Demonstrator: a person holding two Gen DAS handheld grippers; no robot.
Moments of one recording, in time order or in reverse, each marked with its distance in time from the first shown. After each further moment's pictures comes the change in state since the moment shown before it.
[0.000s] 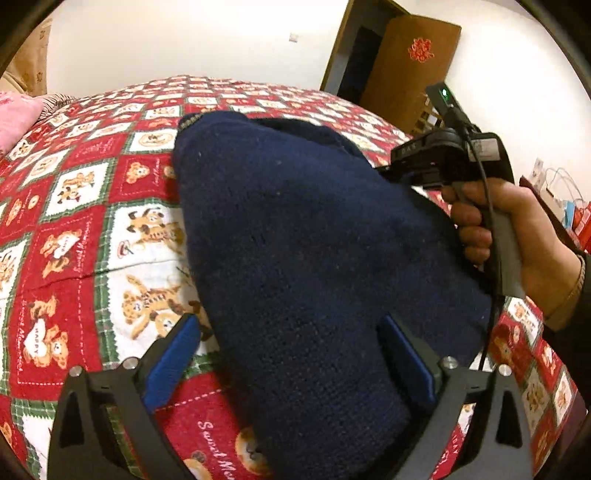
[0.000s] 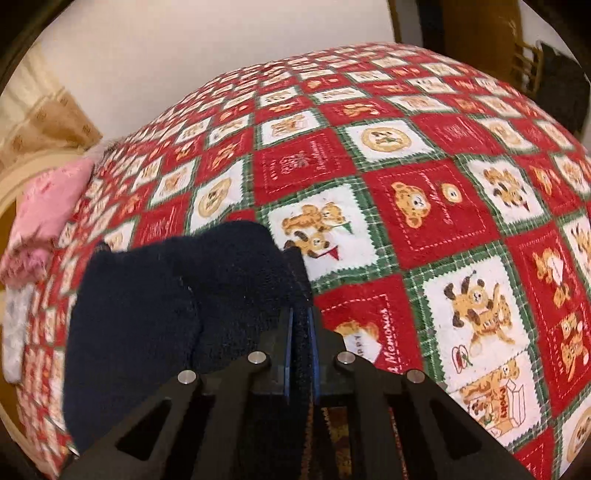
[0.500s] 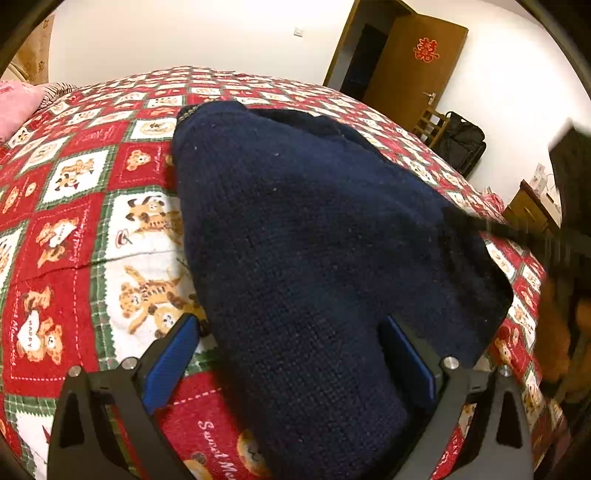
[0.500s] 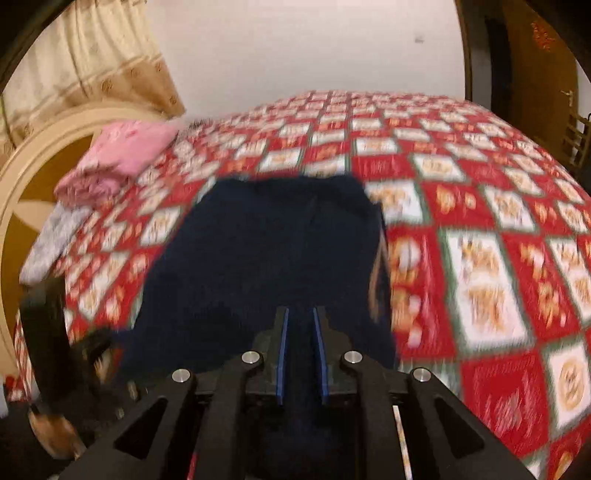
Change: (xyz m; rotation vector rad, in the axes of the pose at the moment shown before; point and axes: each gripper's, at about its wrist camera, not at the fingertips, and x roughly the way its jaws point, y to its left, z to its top) left arm 0.000 0.004 -0.003 -0.032 0.016 -0.015; right arm -0.093 0.032 -0.124 -0.253 -0.084 0.112
